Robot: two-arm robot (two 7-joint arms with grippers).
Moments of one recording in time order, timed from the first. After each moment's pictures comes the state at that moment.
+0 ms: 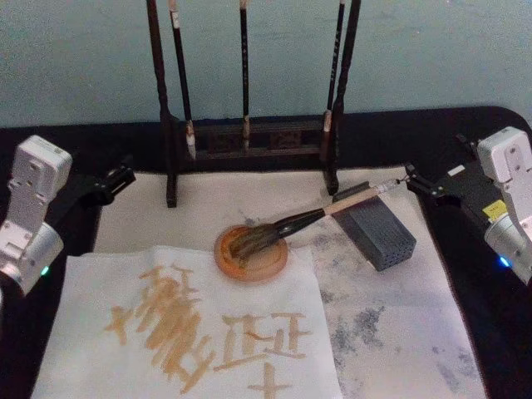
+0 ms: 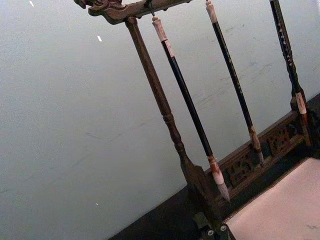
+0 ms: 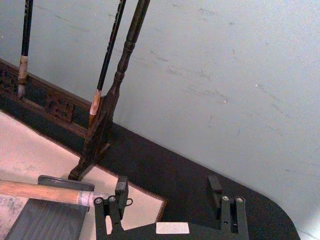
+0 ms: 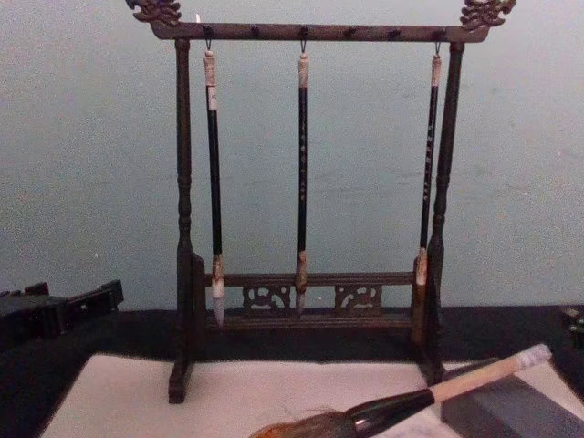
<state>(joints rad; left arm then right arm) -0.20 0.60 0.45 -1.41 -0.25 -0.12 0.03 0.20 0.60 -0.45 -1.41 0.25 -0.12 -0.03</state>
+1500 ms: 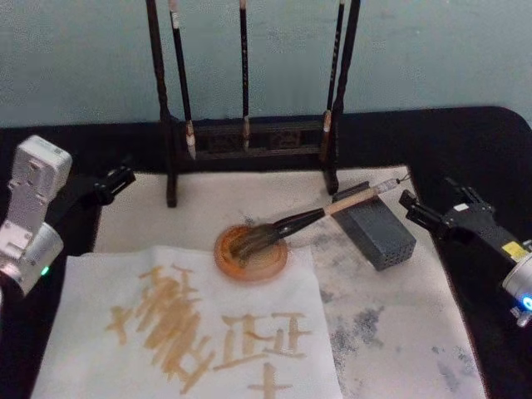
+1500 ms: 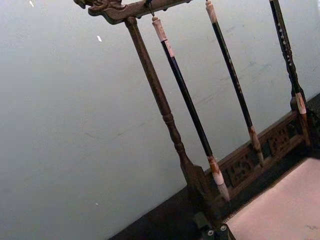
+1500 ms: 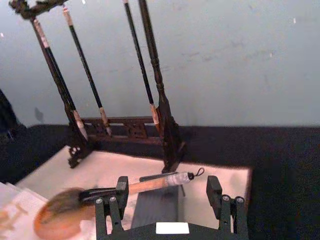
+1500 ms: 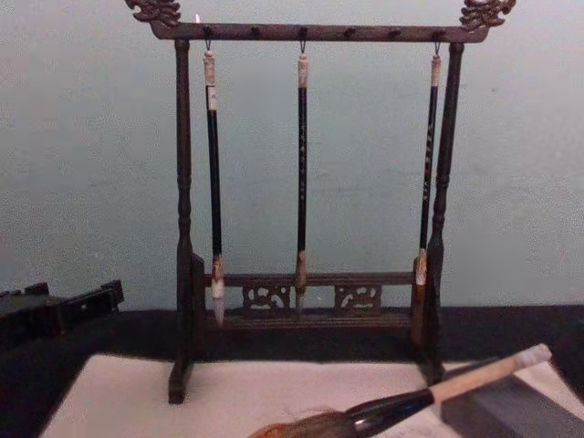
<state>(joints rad) -0.20 0.60 0.45 -1.41 -0.25 -0.12 0.03 -0.03 0.56 -0.23 -1.53 0.73 -0.06 0.36</state>
